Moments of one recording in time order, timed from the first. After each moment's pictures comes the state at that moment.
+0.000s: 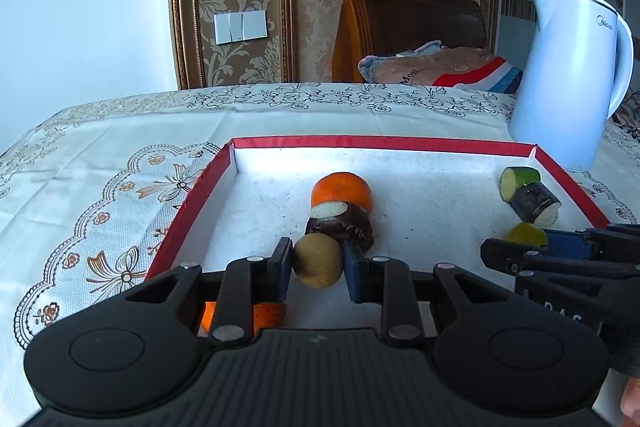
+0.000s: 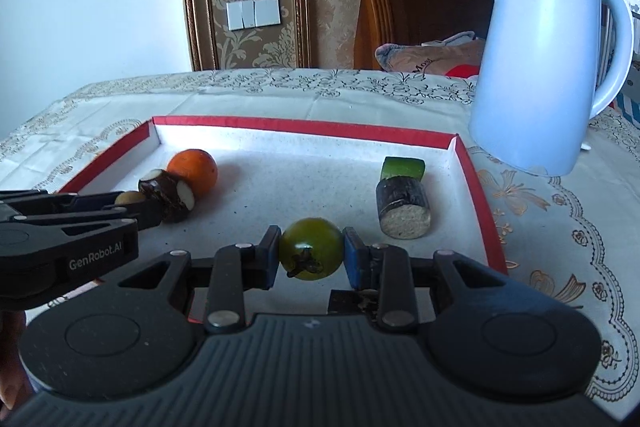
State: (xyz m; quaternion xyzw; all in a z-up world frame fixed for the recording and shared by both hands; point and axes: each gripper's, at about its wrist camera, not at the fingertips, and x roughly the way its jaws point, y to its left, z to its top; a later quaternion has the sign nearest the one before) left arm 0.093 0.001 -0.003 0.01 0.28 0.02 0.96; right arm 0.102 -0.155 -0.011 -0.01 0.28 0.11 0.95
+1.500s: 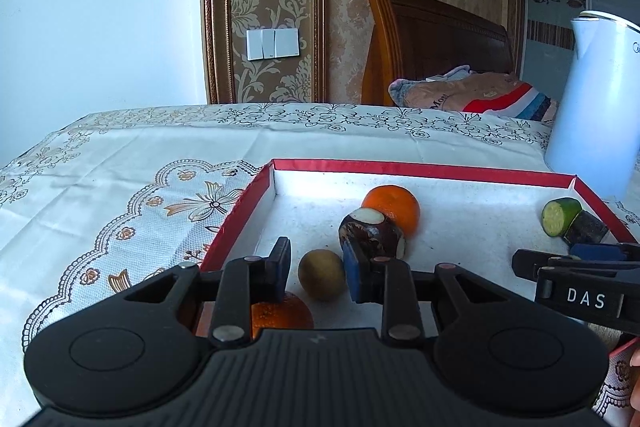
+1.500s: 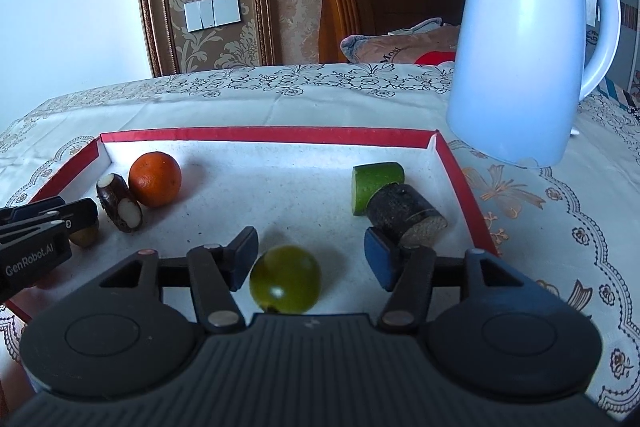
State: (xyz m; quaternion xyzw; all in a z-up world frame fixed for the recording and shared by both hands) left arm 0.104 0.020 -0.005 -0.01 0.24 0.05 0.97; right arm 0.131 -0.159 -0.016 0.02 0.29 0.06 0.96
